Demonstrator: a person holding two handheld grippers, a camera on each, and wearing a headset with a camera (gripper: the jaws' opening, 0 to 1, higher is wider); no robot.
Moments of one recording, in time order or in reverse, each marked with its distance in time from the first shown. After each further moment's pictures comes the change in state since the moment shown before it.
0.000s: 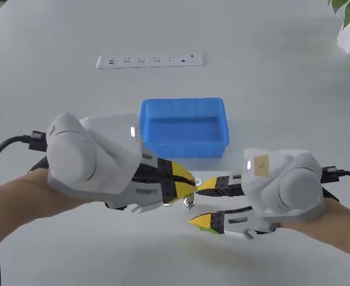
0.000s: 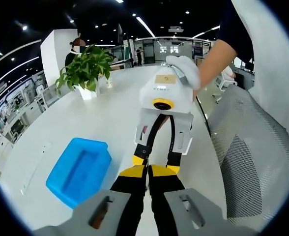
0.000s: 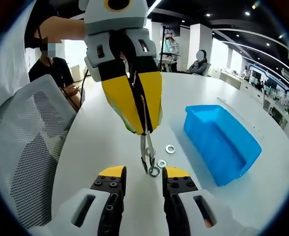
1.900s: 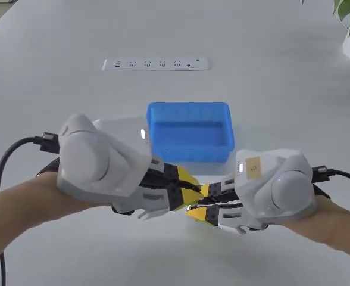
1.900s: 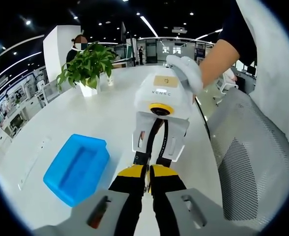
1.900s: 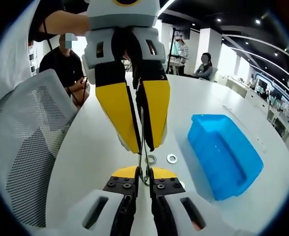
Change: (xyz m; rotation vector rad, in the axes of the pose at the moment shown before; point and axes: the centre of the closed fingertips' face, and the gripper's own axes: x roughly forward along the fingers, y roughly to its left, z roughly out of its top) left arm 0.000 -0.004 -0.001 -0.038 0.006 -0.002; right arm 0.009 0.003 0.009 -0.079 0.001 0.029
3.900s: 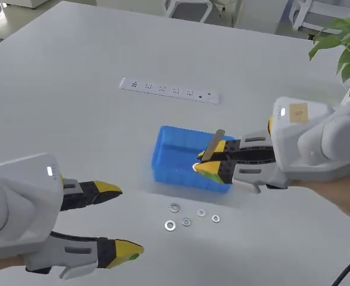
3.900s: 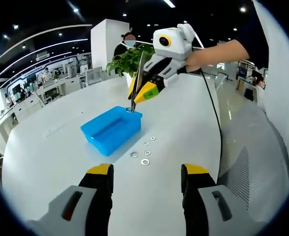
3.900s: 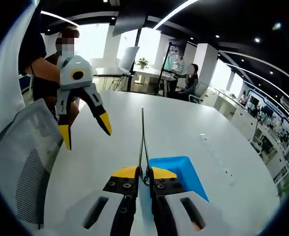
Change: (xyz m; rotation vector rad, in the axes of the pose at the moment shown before) left arm -0.089 -0.002 -0.055 -0.261 -0.048 0.330; right arm -0.054 -0.069 0.094 -0.094 -0.070 -0.103
